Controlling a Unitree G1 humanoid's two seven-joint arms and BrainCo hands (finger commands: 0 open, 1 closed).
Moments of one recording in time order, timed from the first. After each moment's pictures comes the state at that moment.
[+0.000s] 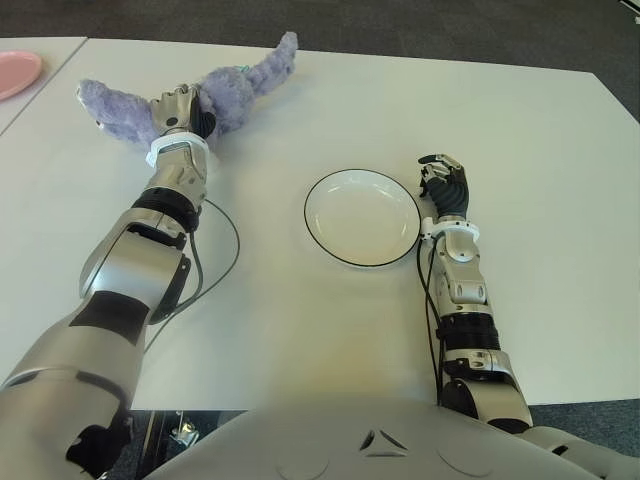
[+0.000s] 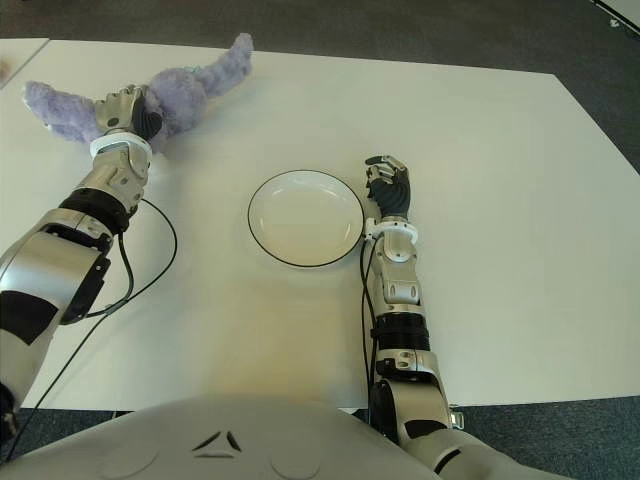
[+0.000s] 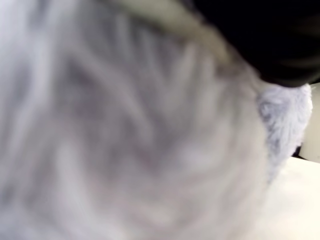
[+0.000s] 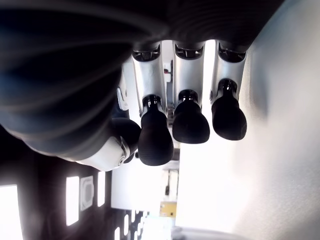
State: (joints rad) left arm -0.89 0.38 -0.32 1.18 0.67 0.06 0.40; right arm -0.23 -0.06 -0.11 0.24 -0.01 -0.01 -0.14
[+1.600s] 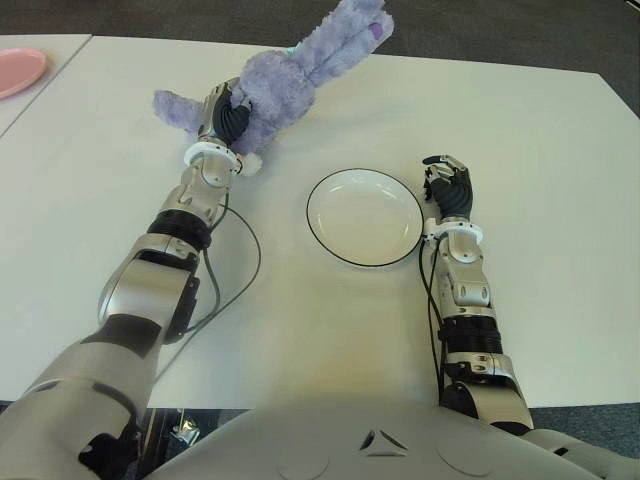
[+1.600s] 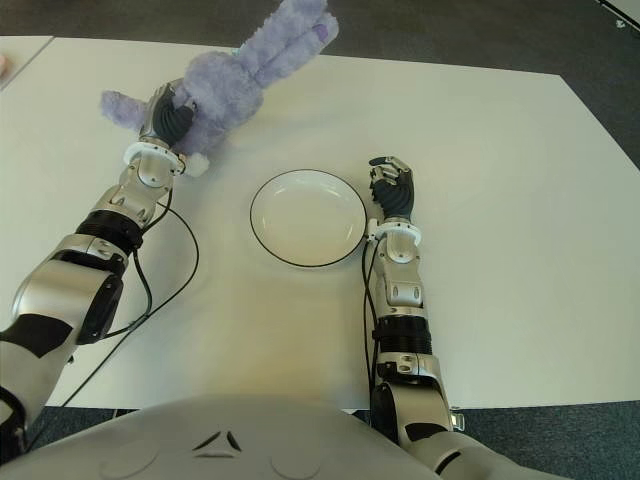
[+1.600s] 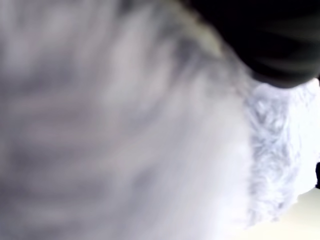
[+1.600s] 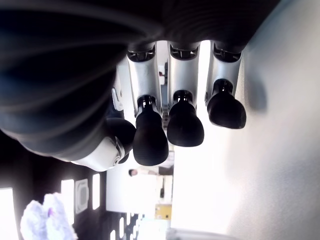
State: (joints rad) left arm -0.75 0.30 -0.12 0.94 0.33 -0.30 0.29; right arm -0.22 -0.05 -0.11 0.20 0.00 0.04 -0.15
